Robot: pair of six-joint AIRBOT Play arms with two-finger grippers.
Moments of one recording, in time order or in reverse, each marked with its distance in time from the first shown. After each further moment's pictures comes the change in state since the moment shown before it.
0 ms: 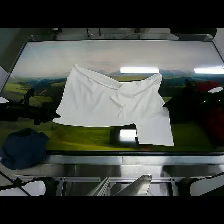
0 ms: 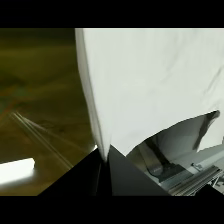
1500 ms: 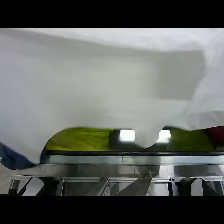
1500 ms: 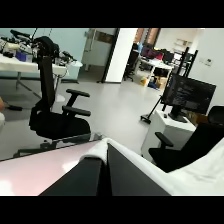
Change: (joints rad) left arm 0.555 0.466 0.804 -1.081 -0.273 0.120; right arm -0.496 1.264 0.160 0.566 -0.144 -0.060
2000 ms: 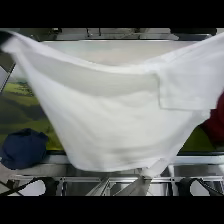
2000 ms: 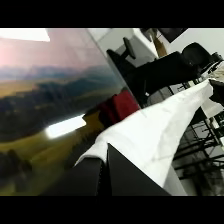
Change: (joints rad) left arm -0.520 -0.383 -0.229 0.486 0.039 0.005; right arm 0.338 -0.547 -0.074 -0.106 0.115 0.012
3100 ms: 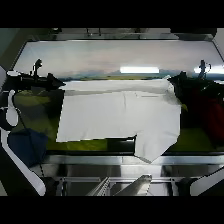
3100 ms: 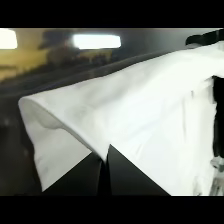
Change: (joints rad) left arm -0.101 -0.887 0.507 0.352 0.061 -0.010; right arm 0.145 -0.835 0.144 0.006 -0.175 -0.072
